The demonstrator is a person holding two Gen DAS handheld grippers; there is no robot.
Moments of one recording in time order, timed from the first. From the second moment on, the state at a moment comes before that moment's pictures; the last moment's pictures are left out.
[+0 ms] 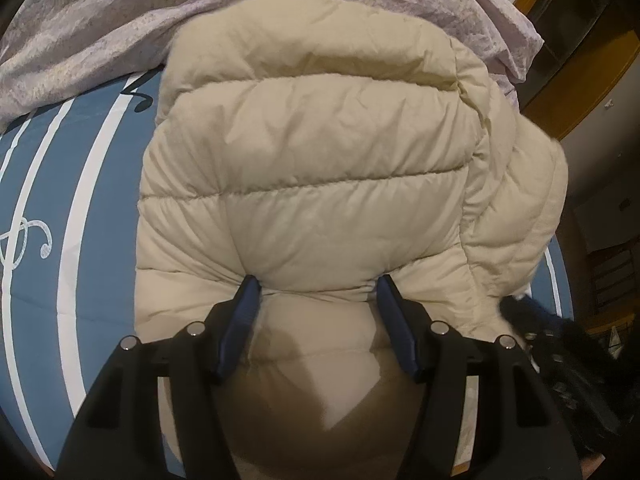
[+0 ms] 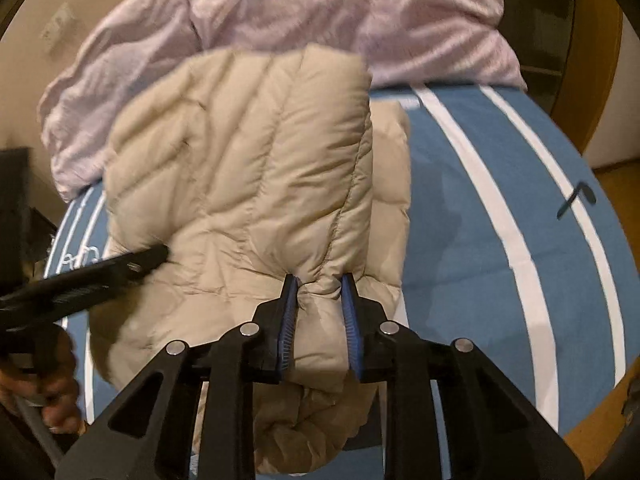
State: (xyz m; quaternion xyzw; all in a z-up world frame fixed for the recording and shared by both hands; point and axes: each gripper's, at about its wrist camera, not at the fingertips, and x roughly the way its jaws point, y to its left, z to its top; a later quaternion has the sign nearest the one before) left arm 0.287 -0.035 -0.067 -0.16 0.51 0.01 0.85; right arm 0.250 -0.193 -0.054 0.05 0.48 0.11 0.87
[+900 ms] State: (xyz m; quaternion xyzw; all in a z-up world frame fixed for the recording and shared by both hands) left arm 0.327 0.015 -0.031 -0.11 0.47 0.08 0.87; right arm 0.283 -0.198 -0.097 0.06 0.52 0.07 0.85
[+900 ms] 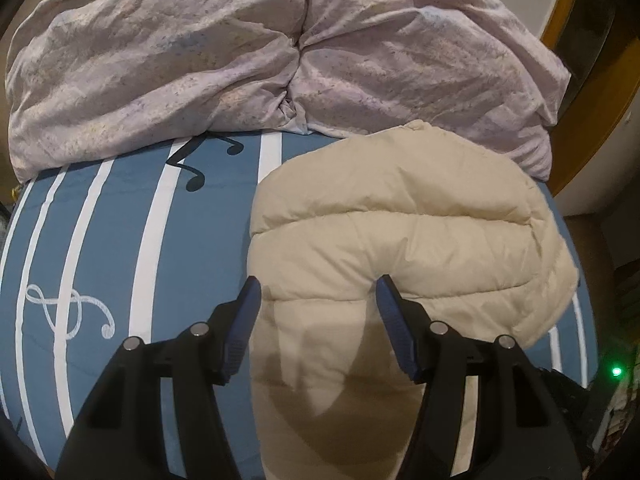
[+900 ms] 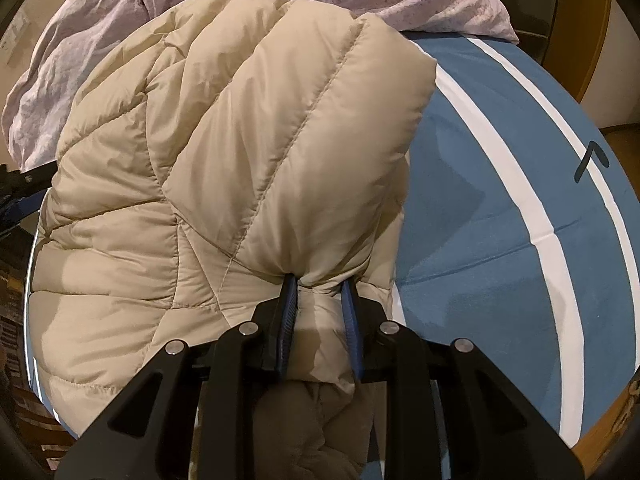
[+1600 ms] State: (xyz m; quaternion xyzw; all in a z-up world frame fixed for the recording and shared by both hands) left arm 0.348 0.003 -0.075 -0.07 0.51 0.08 0.86; right arm 0.261 -0.195 -0.006 0.05 0.43 0.08 0.90
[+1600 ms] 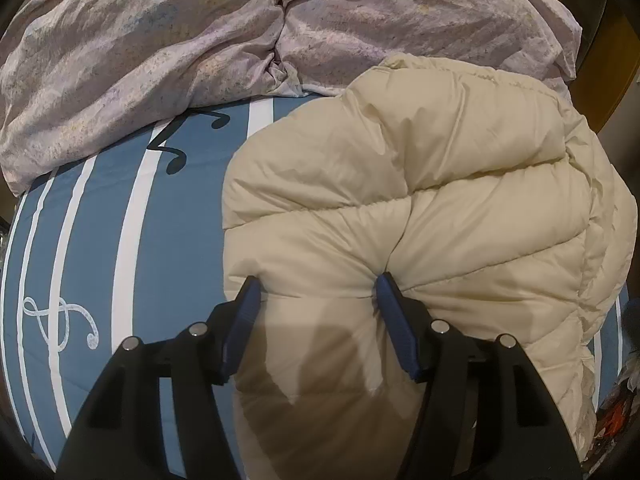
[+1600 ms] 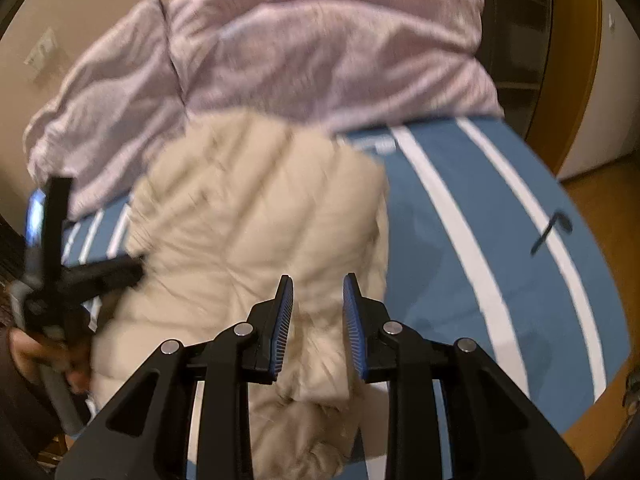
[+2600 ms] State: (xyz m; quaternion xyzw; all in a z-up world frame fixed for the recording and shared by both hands) left arm 0.347 0.001 -0.077 -0.06 0.49 0.08 0.87; right arm 0.321 -0.176 -0.074 0.04 0.46 0.05 0.88
